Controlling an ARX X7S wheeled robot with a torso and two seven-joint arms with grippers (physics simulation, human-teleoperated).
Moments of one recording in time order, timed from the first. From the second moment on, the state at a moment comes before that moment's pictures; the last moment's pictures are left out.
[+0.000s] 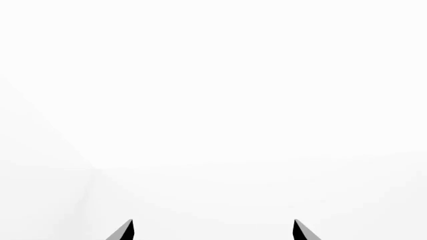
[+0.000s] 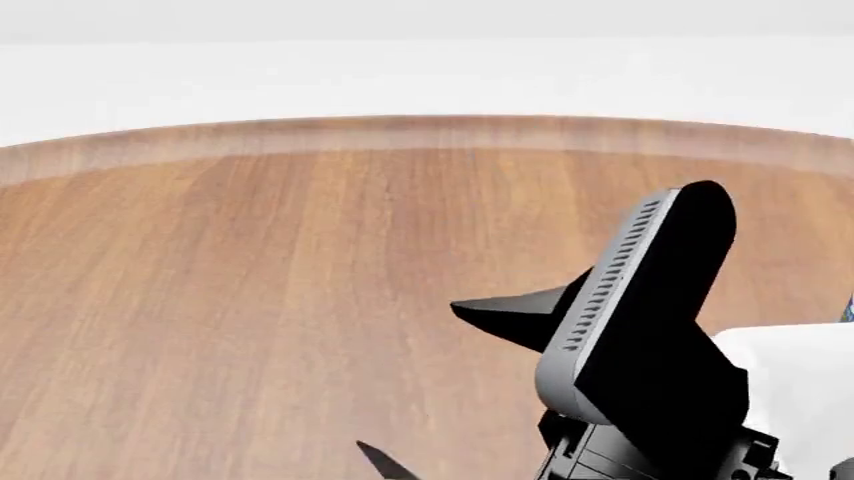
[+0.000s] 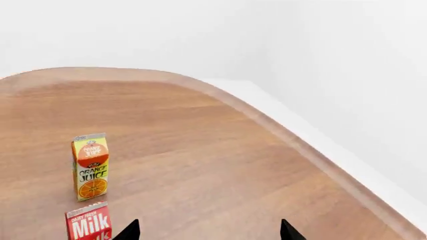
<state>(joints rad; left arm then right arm) -0.74 -1.12 -0.13 0.99 -1.06 -0.32 -0.88 0.87 1.07 -0.50 -0.65 1.20 0.68 -0.24</state>
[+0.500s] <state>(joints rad) -0.73 -1.12 -0.12 0.98 -1.05 -0.32 -0.88 0.80 1.08 -0.57 -0.69 1.13 0.63 -0.42</state>
